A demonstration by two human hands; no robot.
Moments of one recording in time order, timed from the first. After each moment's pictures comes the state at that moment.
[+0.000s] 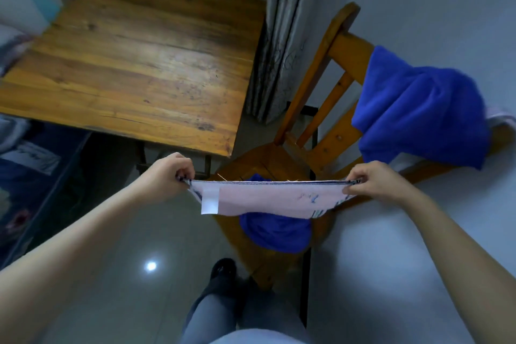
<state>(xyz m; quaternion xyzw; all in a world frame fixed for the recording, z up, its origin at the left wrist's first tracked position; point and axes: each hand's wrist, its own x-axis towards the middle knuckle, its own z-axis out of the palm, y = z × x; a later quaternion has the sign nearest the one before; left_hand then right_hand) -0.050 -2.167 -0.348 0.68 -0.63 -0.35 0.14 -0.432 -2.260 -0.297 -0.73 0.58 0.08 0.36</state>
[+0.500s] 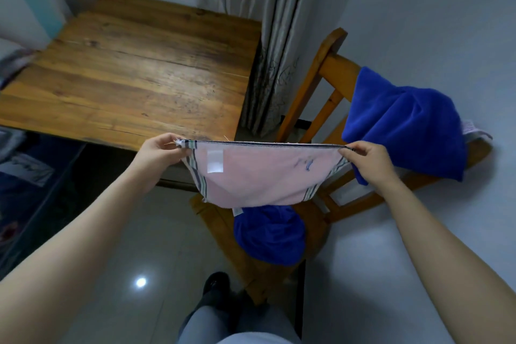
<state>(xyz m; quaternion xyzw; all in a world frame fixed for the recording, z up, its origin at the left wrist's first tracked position) -0.045 -2.201 -0.330 0.65 -0.34 -0.50 0.45 -0.416 -2.288 -0.292 -0.64 0.64 -0.23 0.36</state>
